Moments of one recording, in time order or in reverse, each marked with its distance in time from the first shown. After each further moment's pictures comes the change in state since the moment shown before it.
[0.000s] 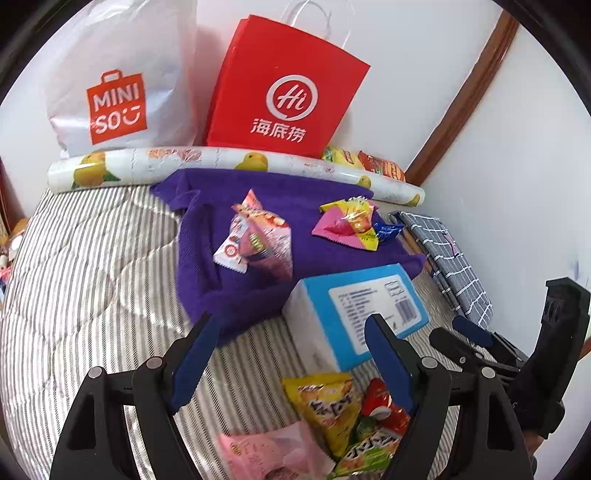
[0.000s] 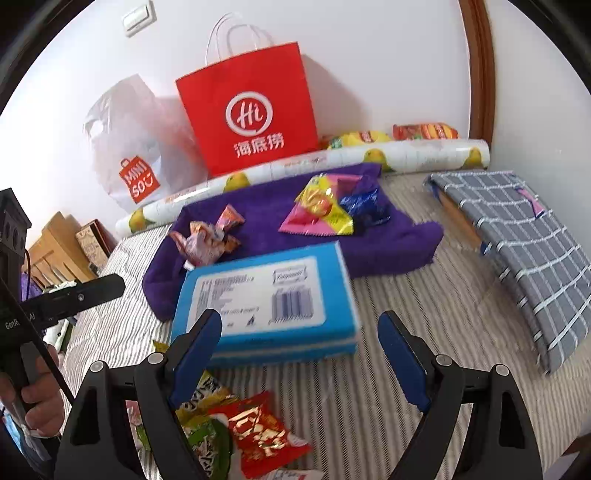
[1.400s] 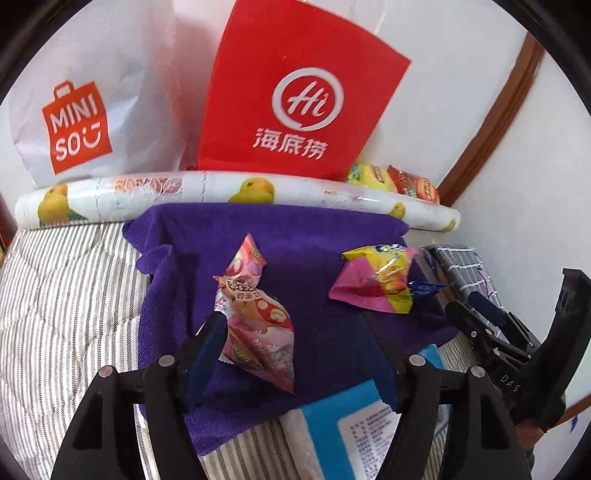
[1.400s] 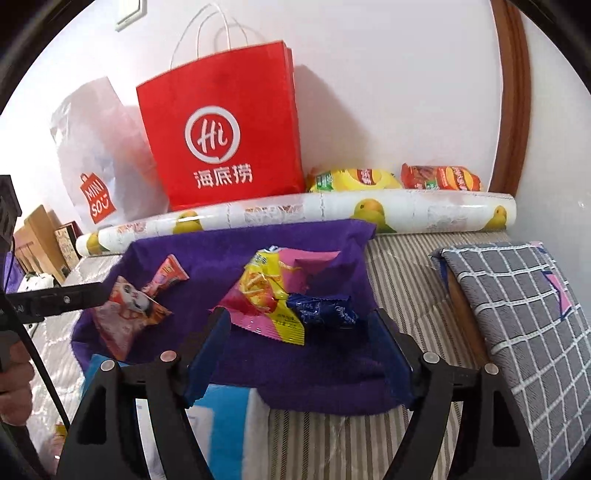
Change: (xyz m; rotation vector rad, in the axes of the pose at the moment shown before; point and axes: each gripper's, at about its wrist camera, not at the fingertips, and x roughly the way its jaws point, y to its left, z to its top) left arm 0.080 -0.015 0.074 -0.021 -0.017 0.081; right arm 0.083 -0.049 0.085 -0.131 -0.102 -0.012
